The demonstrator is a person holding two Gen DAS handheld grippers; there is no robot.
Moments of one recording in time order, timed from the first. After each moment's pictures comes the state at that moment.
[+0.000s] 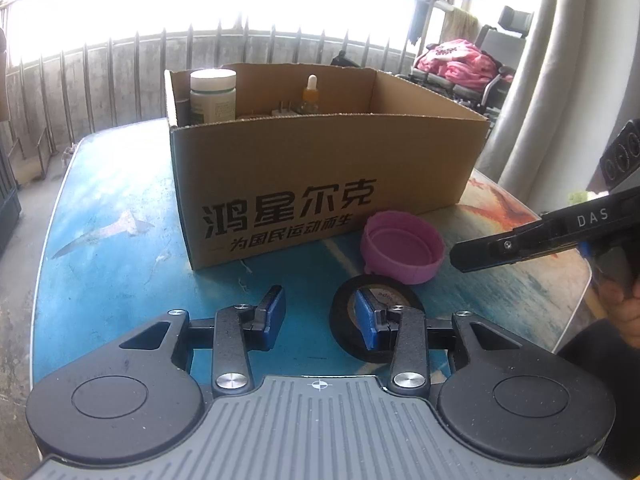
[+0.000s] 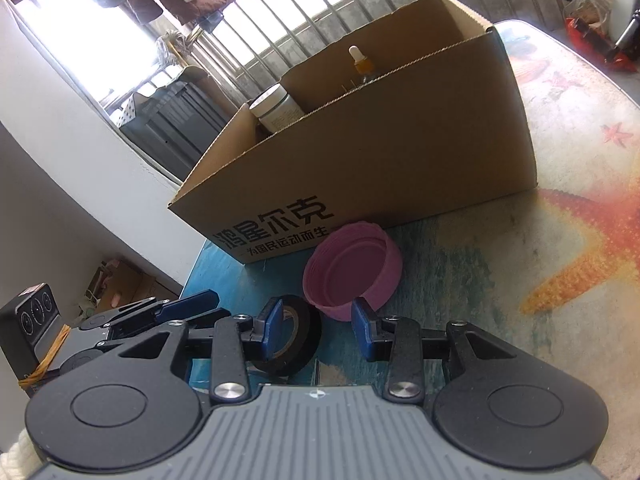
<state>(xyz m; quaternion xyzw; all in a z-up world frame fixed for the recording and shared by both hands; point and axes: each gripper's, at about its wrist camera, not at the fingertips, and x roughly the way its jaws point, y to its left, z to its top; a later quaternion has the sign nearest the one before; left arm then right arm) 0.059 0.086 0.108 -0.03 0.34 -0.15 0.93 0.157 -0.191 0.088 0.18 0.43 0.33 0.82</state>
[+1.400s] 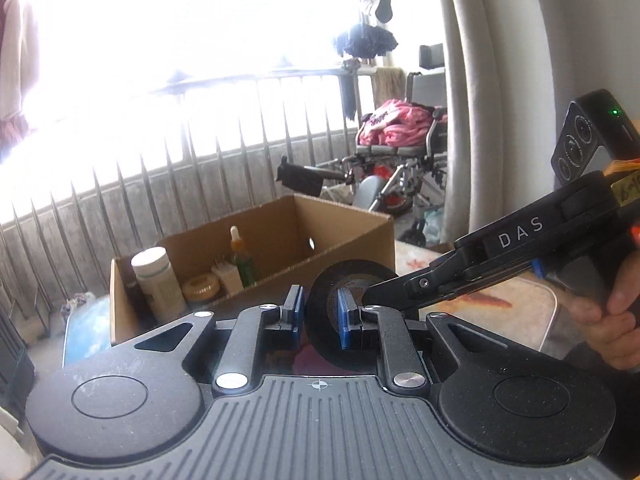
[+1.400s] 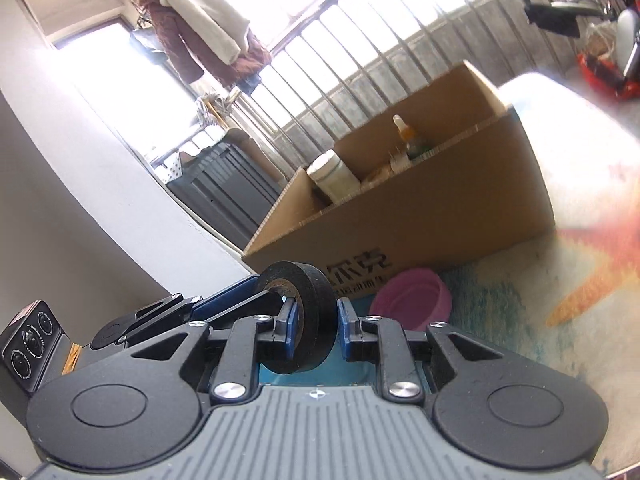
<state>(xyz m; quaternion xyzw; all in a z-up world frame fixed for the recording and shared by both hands) 0.029 0.006 0.180 0.11 0.16 -0.20 0.96 0.118 -0.209 0.133 0.24 0.32 0.36 0.84</state>
